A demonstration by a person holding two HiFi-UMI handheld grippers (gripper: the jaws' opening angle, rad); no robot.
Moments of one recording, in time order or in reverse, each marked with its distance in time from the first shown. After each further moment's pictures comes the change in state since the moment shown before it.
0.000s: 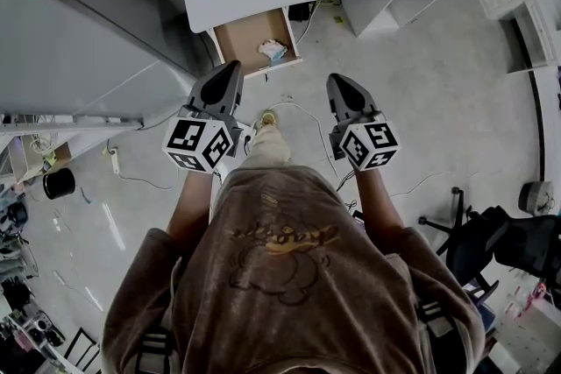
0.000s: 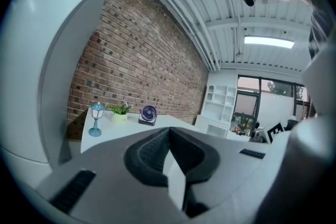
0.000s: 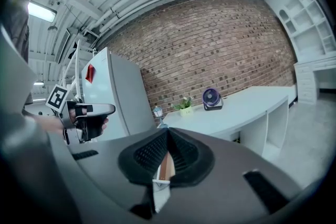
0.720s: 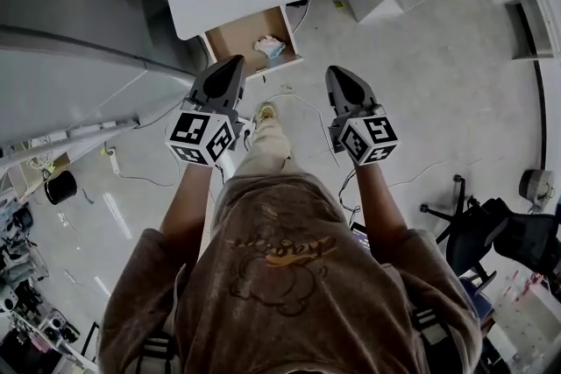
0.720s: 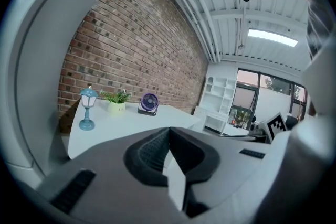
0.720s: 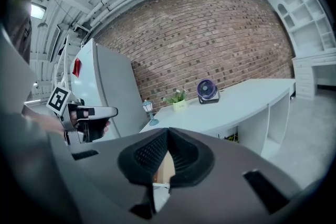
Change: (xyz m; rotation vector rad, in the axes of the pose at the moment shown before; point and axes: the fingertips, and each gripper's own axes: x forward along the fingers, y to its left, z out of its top) left arm 0.085 0.046 -0.037 0.000 0.106 -0.043; right arm 0.072 -0.048 -0.016 0.028 0.054 -0.035
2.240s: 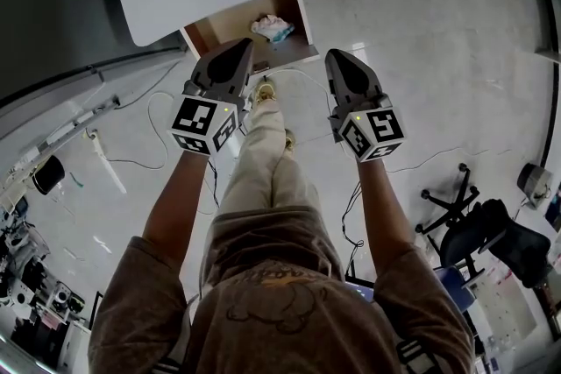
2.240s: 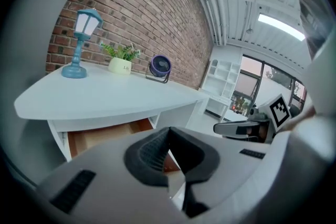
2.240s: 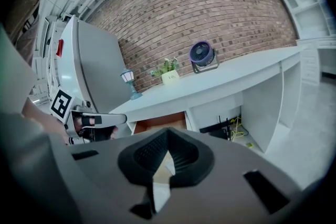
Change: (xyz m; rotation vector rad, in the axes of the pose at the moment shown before) left arm 0.131 0.100 -0.169 -0.018 0.188 -0.028; right arm 0.141 -0.079 -0.132 0.036 0.142 0.011
